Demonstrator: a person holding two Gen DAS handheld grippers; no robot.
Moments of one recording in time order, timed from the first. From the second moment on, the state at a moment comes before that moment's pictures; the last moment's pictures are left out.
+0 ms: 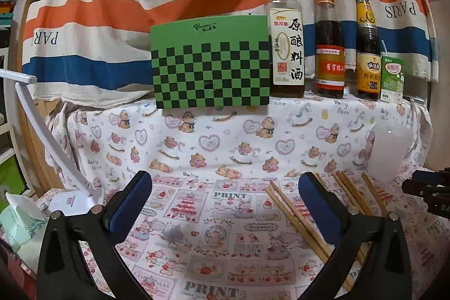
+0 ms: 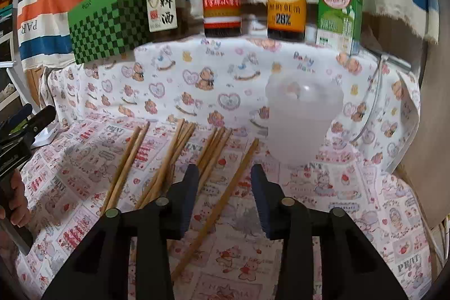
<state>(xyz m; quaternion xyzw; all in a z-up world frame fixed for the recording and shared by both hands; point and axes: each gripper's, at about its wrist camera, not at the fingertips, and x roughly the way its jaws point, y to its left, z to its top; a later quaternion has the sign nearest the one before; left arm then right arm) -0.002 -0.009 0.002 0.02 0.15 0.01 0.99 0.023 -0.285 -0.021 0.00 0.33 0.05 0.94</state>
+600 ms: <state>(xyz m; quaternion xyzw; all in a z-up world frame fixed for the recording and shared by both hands) 0.002 0.006 0.000 0.00 0.15 0.07 0.99 0.097 -0.284 -0.020 0.06 0.46 -0.01 0.89</state>
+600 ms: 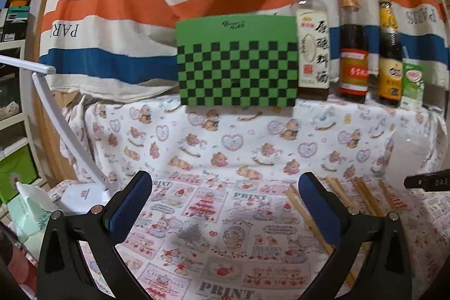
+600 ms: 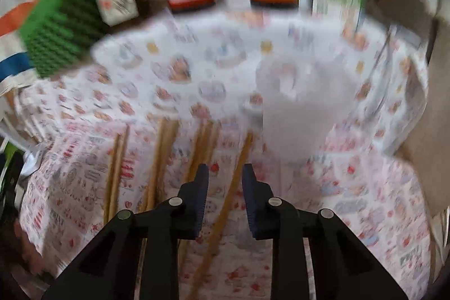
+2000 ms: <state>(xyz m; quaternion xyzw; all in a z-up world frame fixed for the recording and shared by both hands) 0.001 0.031 0.011 -0.01 0.14 0.12 0.98 0.134 -0.286 -0.057 0.12 0.51 -0.03 0.85</state>
